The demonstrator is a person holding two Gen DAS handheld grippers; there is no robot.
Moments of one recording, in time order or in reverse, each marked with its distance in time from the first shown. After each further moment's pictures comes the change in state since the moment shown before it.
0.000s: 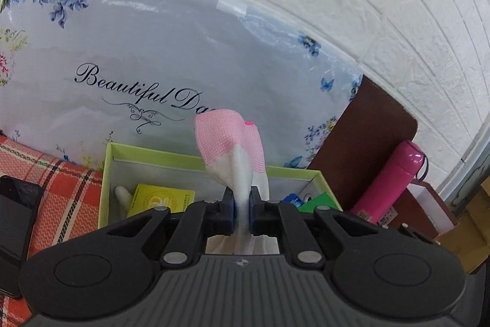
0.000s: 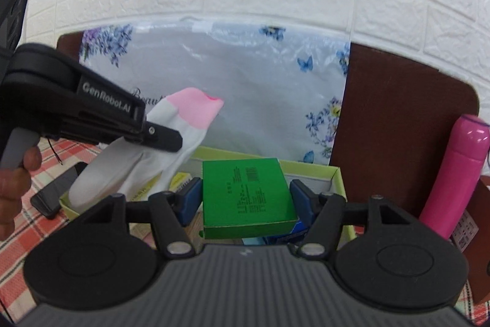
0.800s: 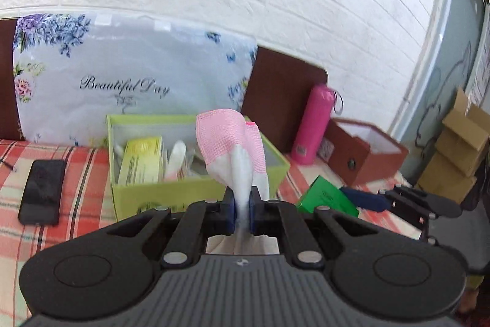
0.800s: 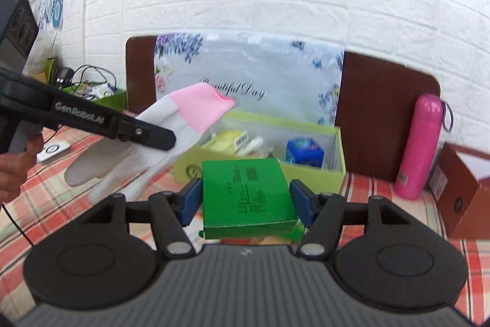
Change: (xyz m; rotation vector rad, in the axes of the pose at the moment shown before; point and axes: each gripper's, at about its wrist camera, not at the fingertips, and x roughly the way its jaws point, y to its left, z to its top) left arm -0.148 -0.051 -0.073 0.192 -0.018 -0.099; right arm -0.181 0.023 -0.038 -0.028 -0.033 0.111
